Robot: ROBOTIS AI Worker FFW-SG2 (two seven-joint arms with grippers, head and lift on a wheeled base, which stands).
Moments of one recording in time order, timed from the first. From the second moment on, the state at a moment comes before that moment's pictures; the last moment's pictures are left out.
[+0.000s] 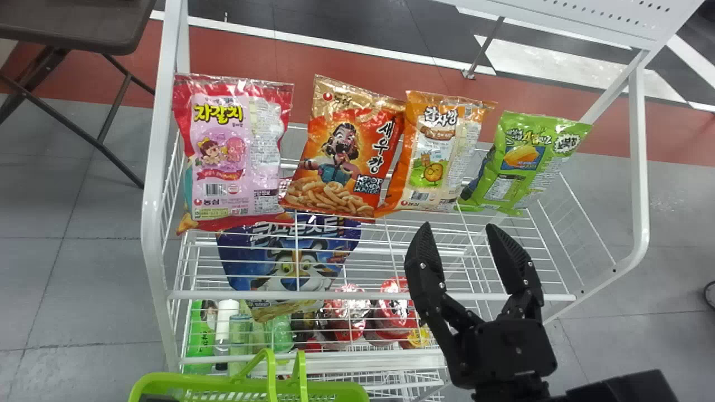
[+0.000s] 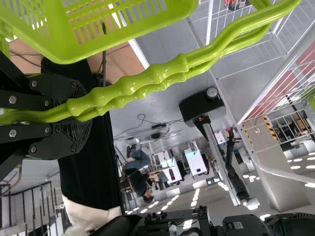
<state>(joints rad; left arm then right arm) 0.60 0.11 -0.26 -2.22 0.28 1.25 -0.89 0.94 -0.09 -0.01 -2.30 -0.13 -0.37 0.00</state>
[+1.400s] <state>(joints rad) 0.60 0.11 -0.25 -2.22 0.28 1.24 -0.90 0.91 -0.09 -0.01 -2.28 -0.13 -0.35 0.01</state>
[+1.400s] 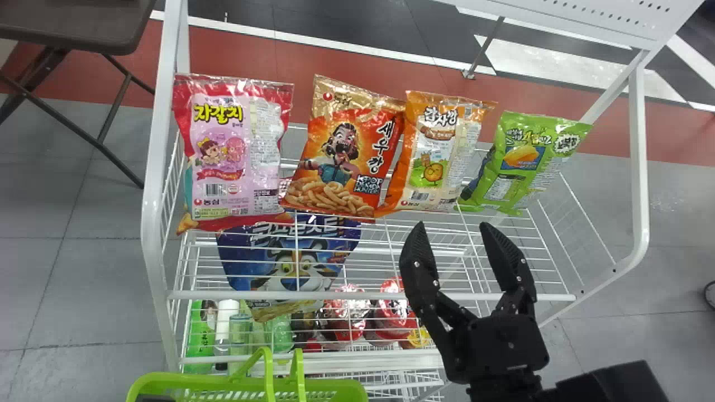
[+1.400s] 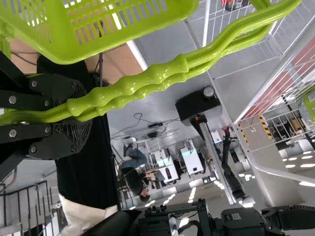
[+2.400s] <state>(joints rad) 0.60 0.11 -0.26 -2.22 0.28 1.21 -0.89 0.35 -0.09 0.19 -1.99 -0.11 0.06 0.10</state>
